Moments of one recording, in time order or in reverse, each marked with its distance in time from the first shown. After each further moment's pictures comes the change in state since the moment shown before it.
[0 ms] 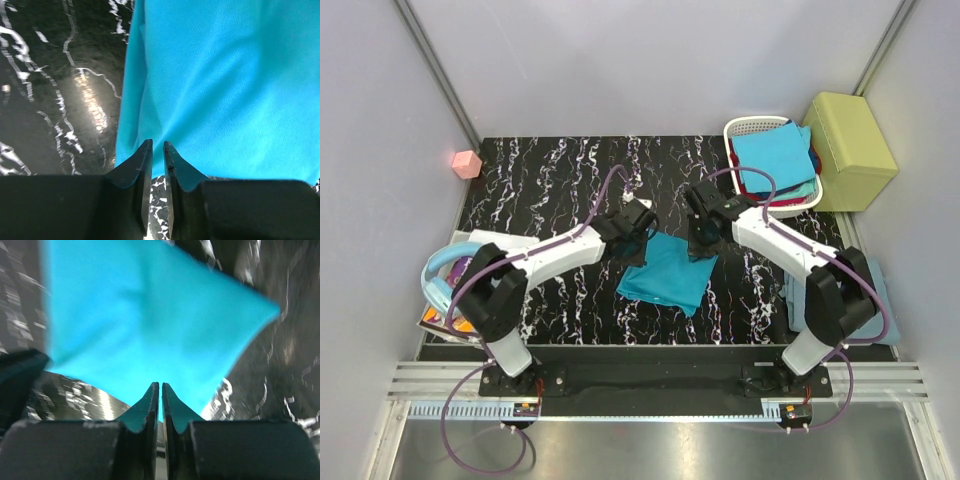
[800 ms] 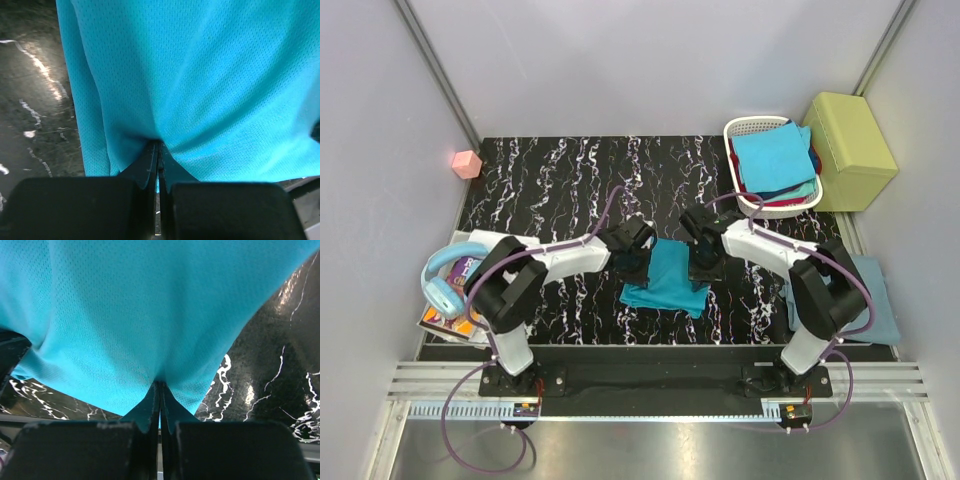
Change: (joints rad) left arm 0.007 0.098 -0.136 0.157 0.237 -0.063; right arm 0.034 0.044 -0.164 -0.014 -0.060 0.057
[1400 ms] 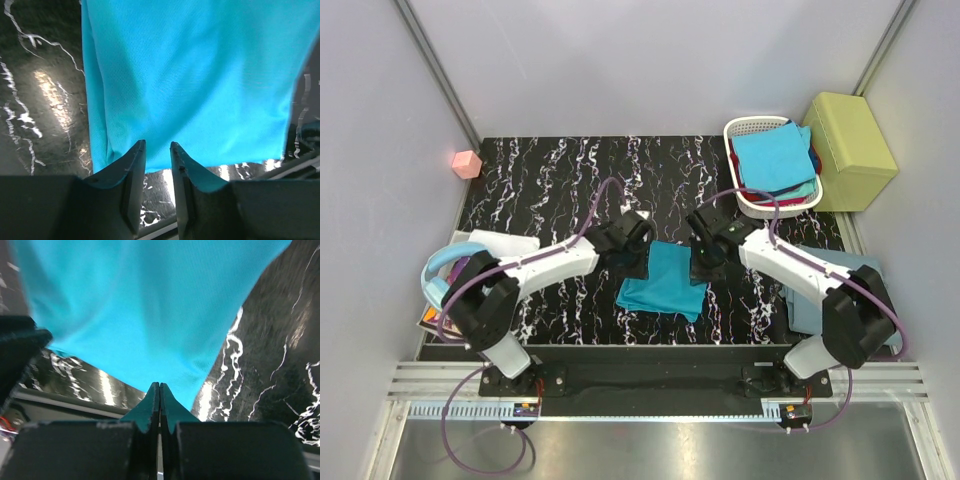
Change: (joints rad) left arm -0.020 -0.184 0.012 -0.071 -0.097 -0.013; right arm 0.033 -0.190 -0.006 0.016 0.017 -0.007
